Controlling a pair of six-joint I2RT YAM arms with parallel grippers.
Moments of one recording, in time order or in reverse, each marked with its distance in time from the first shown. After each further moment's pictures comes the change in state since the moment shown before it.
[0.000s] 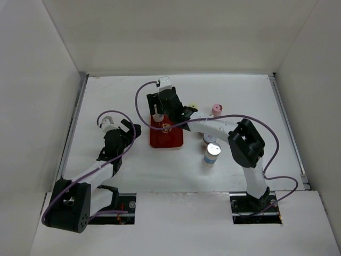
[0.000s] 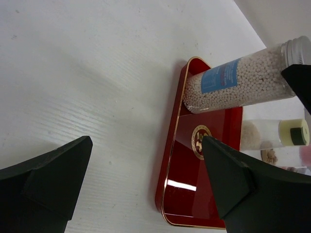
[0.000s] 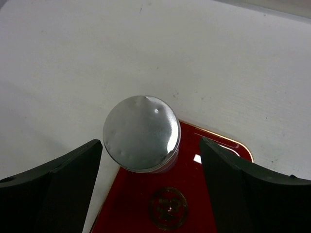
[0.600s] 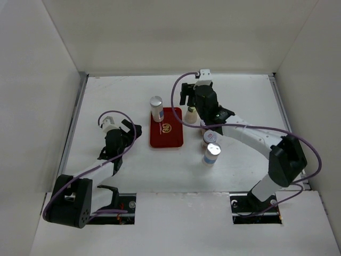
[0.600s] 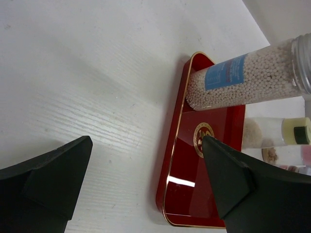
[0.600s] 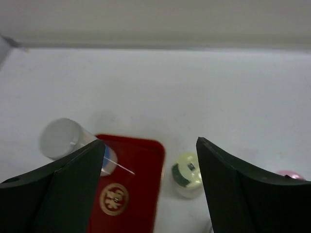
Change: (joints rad) left arm 0.002 0.039 0.000 0.026 0.014 -0.016; right arm -0.139 -0.475 -0.377 0.089 0.063 0.033
